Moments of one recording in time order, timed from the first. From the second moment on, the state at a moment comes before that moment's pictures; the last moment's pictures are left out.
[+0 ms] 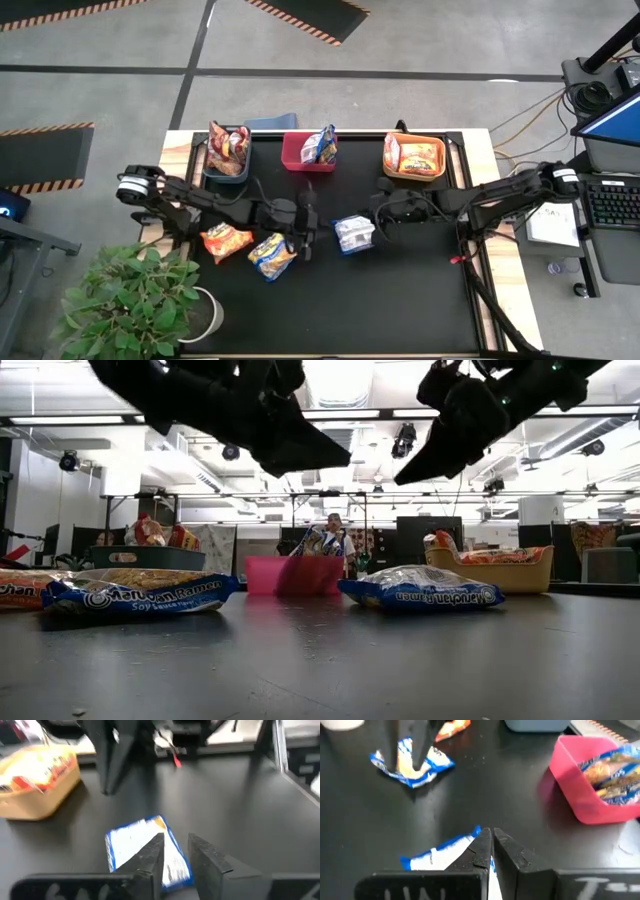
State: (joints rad) left arm -0.10 1.60 0.82 0.41 -0.06 0.03; right arm 0.06 1.25 0.68 0.02 0.21 0.06
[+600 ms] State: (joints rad) left arm -0.16 1.61 0.83 0.33 -0.06 0.06; right arm 0.16 1.37 0.70 0.01 0.16 0.19
